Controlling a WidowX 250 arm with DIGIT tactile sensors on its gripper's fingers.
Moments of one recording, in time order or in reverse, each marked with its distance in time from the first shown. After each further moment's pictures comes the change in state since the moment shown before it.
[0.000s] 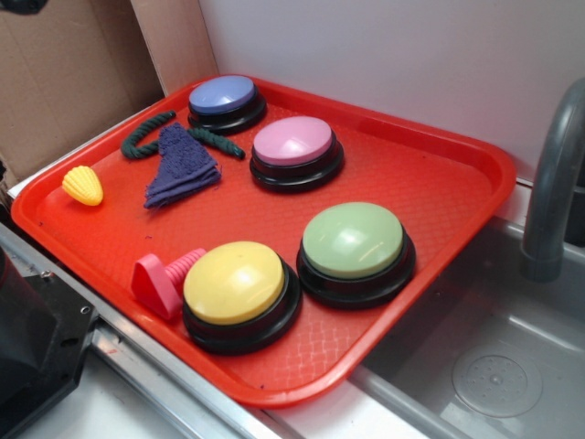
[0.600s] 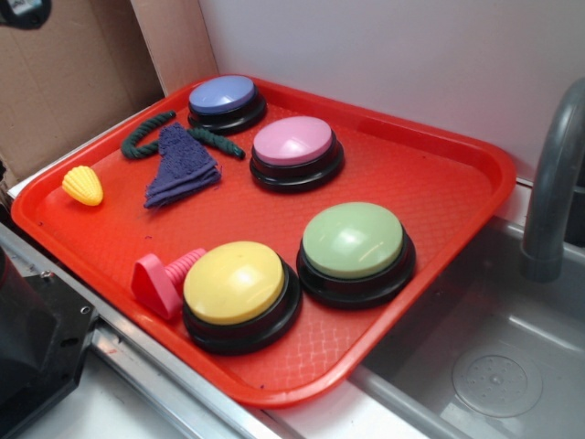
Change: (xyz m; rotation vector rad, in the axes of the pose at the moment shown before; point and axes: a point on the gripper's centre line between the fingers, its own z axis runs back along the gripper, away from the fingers) arm -0.004 0.013 -0.007 0.011 -0.035 0.141
